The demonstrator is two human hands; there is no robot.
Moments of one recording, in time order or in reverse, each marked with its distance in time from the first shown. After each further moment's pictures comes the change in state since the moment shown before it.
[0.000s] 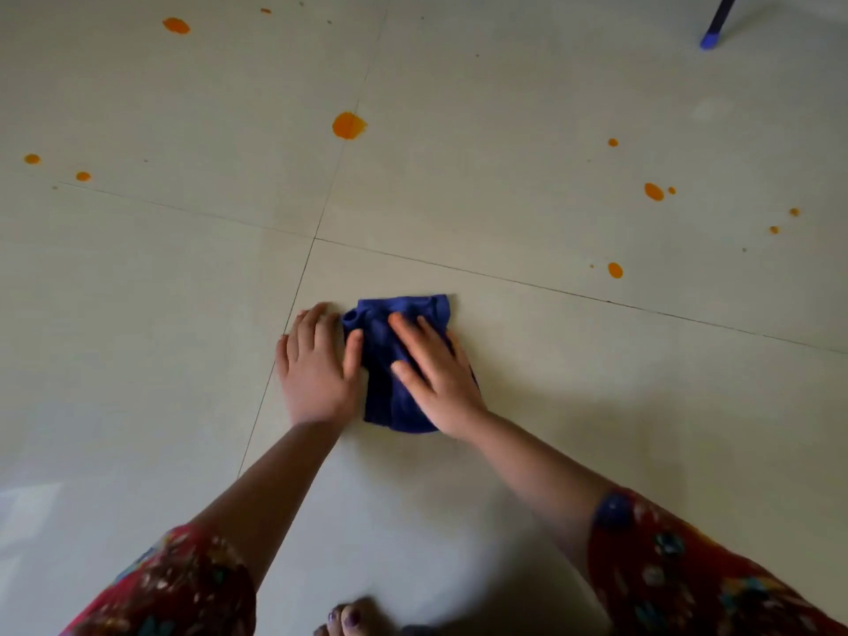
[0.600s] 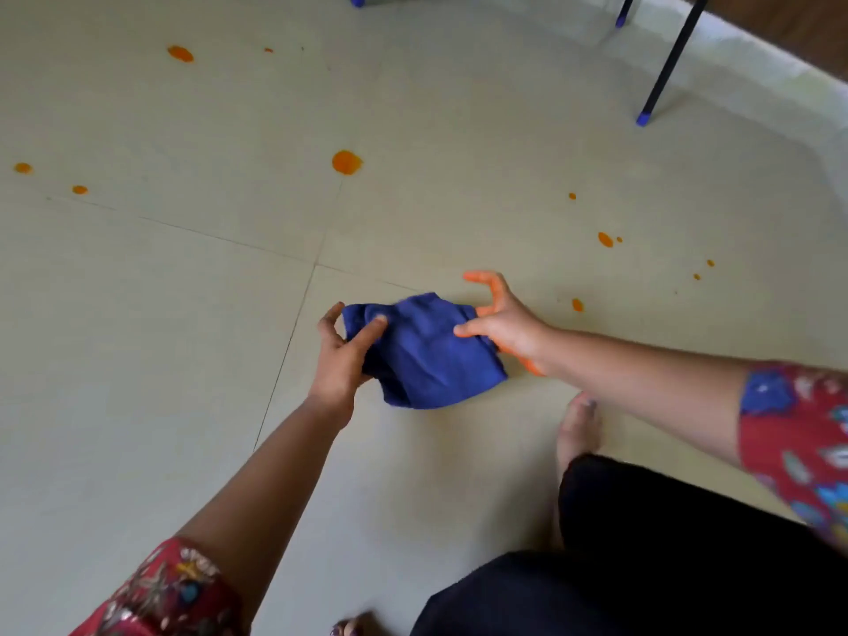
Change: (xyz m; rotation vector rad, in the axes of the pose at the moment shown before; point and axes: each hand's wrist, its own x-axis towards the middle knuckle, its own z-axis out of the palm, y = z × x) left_hand 0.024 0.053 -0.062 -1.336 -0.419 -0.536; right_hand 0.044 -0.043 -0.141 0.537 -0.121 0.577
